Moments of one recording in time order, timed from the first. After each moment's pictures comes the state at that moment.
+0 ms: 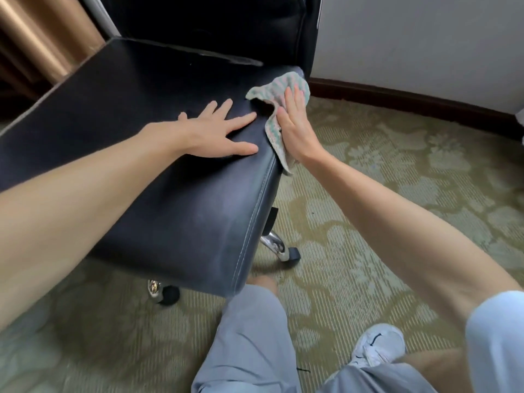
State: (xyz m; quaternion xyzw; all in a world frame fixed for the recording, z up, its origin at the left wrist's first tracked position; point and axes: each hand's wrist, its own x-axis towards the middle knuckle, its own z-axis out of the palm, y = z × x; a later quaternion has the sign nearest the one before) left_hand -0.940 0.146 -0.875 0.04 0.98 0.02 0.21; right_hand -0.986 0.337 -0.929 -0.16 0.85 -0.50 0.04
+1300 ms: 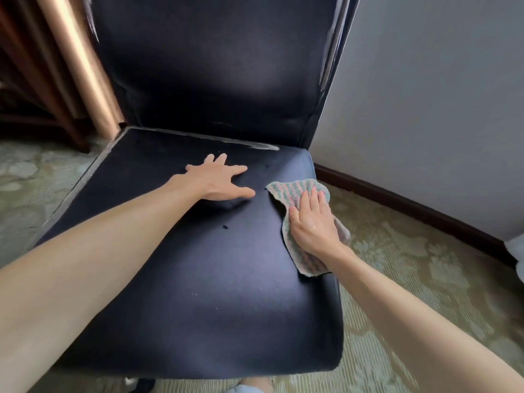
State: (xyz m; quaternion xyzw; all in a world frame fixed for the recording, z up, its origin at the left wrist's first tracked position) left_hand -1.010 0.050 -0.857 -0.08 0.98 0.10 0.14; right_hand -1.016 0.291 -0.900 -0.16 0.97 -0.15 0.07
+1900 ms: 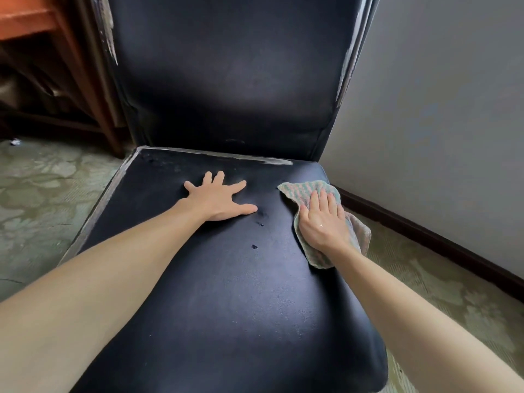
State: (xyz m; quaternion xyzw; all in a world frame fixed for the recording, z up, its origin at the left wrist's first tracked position) left_hand -1.006 0.015 -0.881 -0.18 0.97 0.10 0.13; right_hand -1.078 0.250 -0.901 -0.19 0.98 -0.09 0.06
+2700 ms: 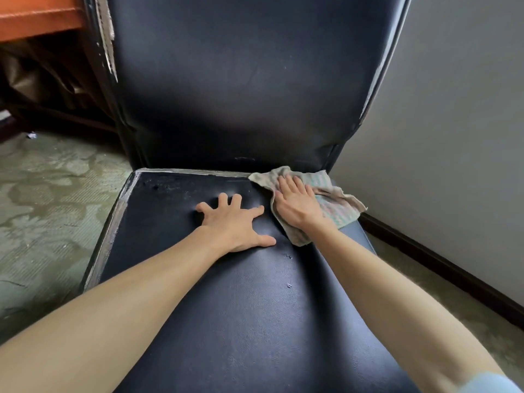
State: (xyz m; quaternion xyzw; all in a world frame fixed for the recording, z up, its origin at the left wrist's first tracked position) left_hand -1.006 0.004 -0.879 -0.18 0.98 0.06 0.11; right_hand -1.157 0.113 -0.900 -0.35 0.93 -0.07 0.07
